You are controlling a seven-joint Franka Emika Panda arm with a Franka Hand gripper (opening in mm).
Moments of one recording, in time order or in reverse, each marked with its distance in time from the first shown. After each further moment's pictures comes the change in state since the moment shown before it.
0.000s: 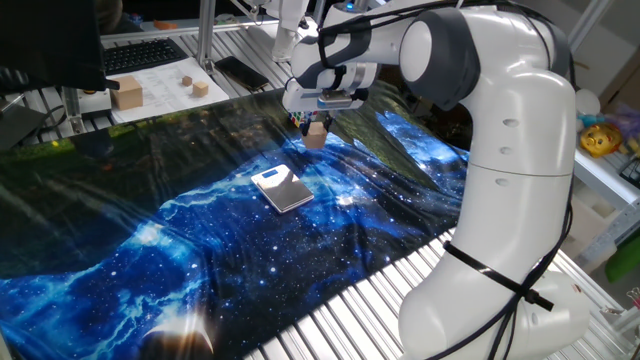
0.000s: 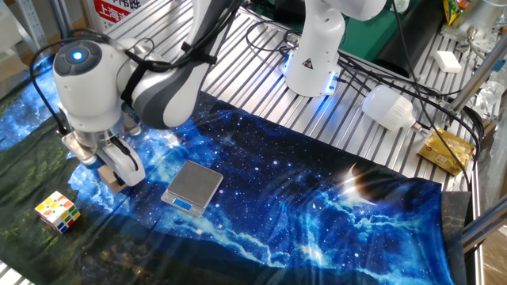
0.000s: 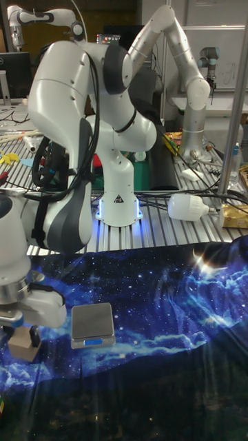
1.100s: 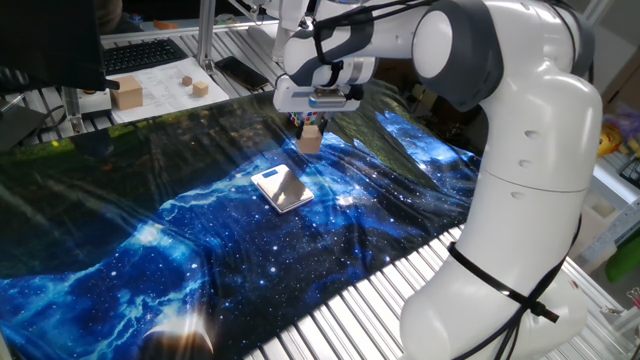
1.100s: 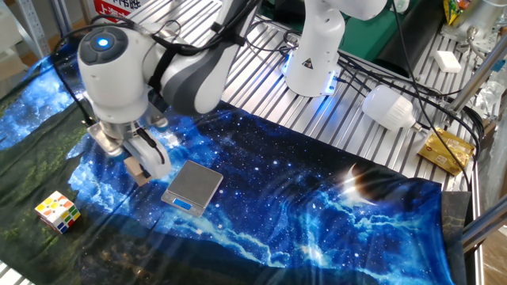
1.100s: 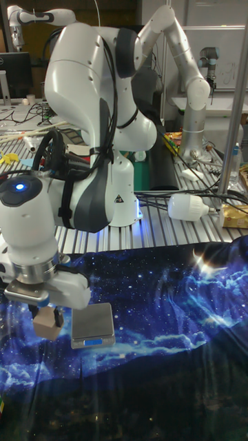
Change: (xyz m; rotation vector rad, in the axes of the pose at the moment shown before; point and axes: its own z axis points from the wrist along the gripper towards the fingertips) arm 0.042 0.042 -0.029 0.004 0.049 0.071
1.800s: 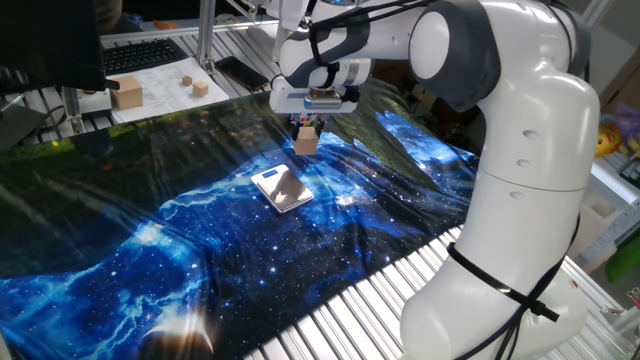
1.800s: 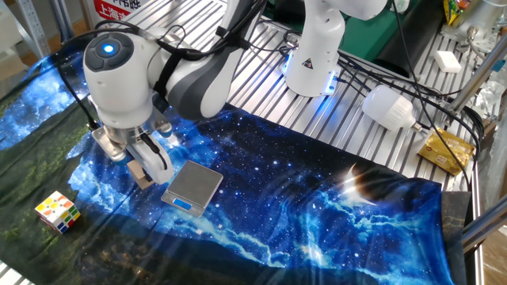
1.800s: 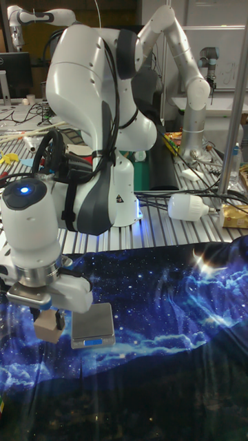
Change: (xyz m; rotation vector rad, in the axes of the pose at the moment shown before) arm -0.003 0.005 0.003 0.003 -0.001 0.012
